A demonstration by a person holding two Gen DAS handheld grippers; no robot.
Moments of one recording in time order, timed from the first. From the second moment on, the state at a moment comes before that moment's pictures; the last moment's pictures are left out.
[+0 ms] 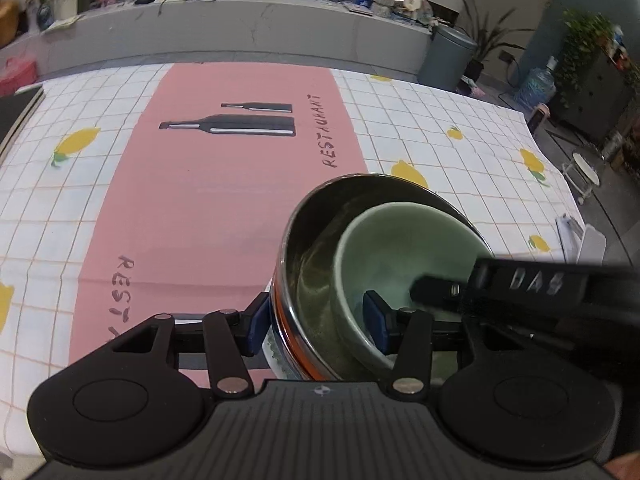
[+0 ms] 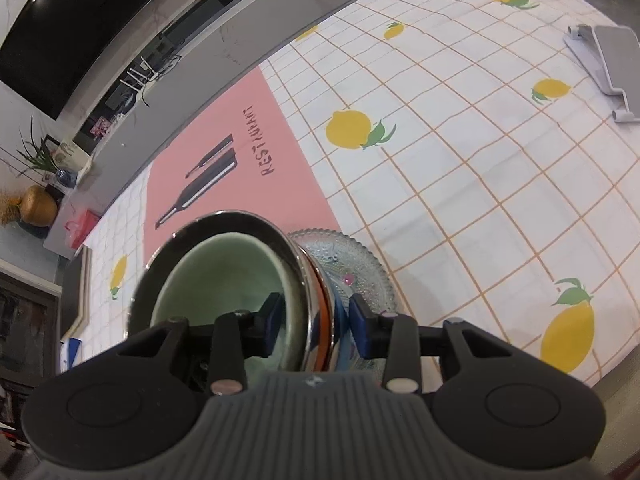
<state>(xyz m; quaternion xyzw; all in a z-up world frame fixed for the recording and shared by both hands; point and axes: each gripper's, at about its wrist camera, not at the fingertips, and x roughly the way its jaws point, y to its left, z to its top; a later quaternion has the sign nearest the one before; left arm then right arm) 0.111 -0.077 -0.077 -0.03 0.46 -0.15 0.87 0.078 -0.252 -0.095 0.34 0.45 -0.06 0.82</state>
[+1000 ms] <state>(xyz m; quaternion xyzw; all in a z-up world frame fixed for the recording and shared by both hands) -0.032 -0.064 0.002 -0.01 0.31 -0.09 0.95 -0.066 -0.207 -0.040 0.13 0.43 -0.04 0.89</state>
